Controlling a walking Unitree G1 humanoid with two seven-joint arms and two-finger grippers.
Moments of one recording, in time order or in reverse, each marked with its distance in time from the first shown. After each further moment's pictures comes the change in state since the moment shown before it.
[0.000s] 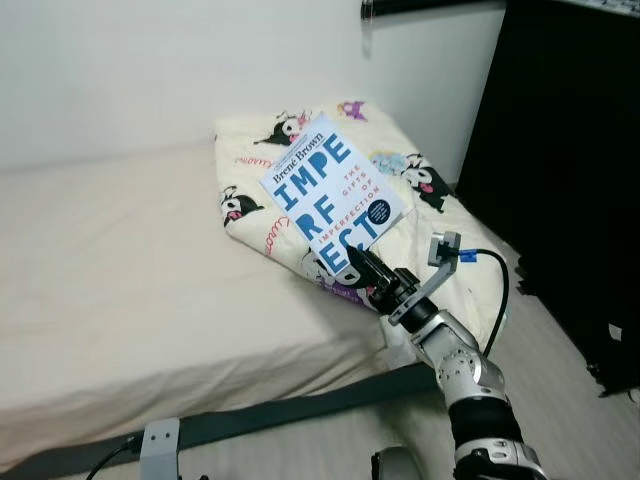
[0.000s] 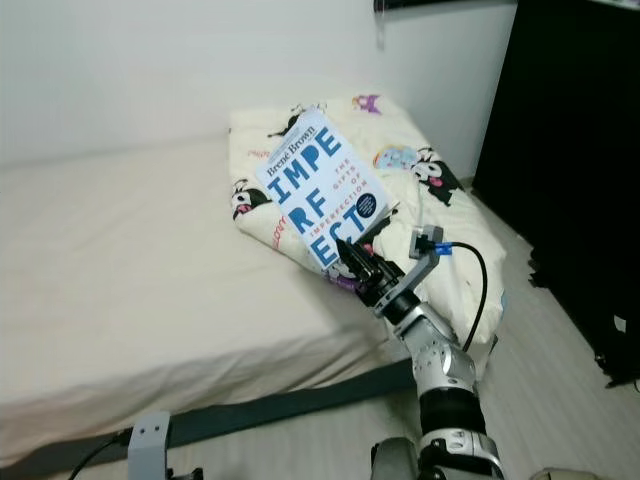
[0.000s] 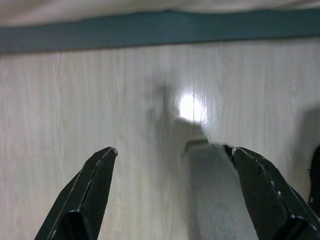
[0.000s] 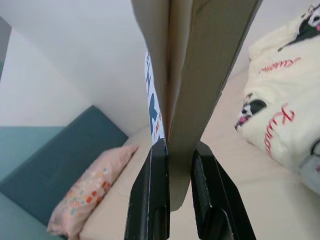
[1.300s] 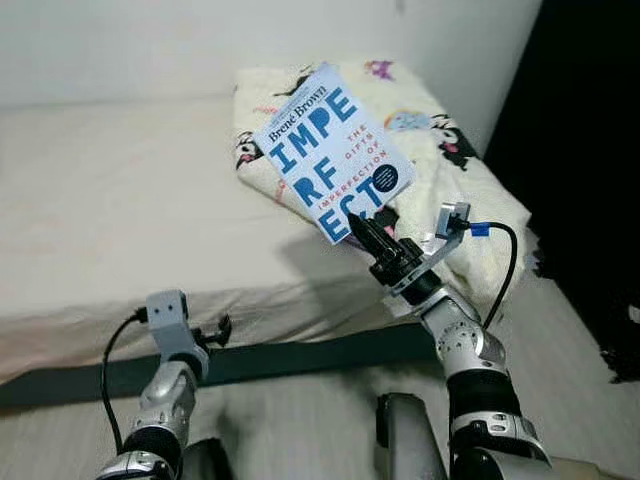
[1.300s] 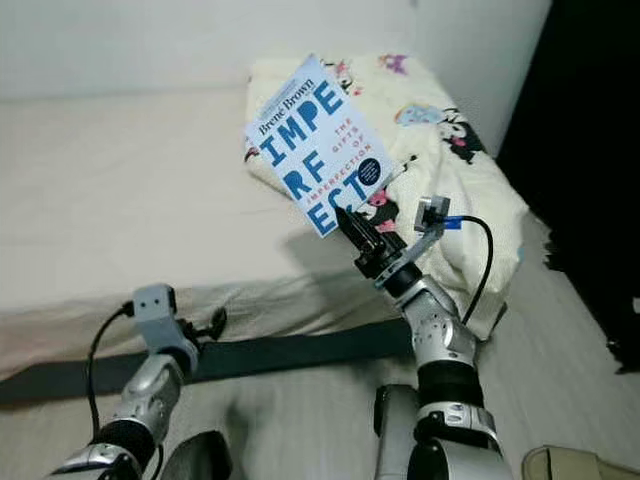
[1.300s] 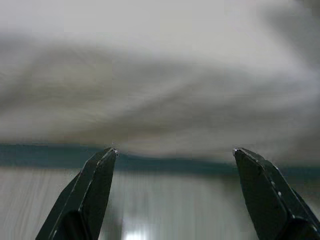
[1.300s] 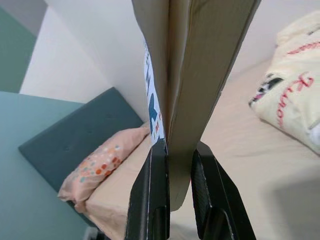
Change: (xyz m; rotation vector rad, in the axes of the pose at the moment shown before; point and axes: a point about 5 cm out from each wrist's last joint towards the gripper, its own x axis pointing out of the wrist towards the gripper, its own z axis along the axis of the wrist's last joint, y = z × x) left arm -0.008 -0.039 0.140 -0.120 -0.546 -0.186; right arm 0.015 0.008 0.026 -0.037 -0.066 0.087
